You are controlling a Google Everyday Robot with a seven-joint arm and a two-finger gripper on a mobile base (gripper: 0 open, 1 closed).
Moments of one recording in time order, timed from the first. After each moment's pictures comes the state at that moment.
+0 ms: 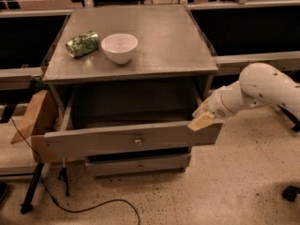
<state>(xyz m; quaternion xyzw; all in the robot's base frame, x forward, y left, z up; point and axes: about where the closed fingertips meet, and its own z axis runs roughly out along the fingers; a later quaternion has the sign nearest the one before) 0.614 -0.185 0.701 -0.51 0.80 0.08 0.29</state>
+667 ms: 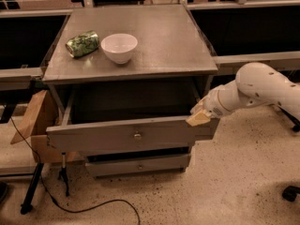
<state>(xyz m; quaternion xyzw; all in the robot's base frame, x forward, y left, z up) 0.620 -0.178 0.702 -0.51 0.80 0.08 0.30</state>
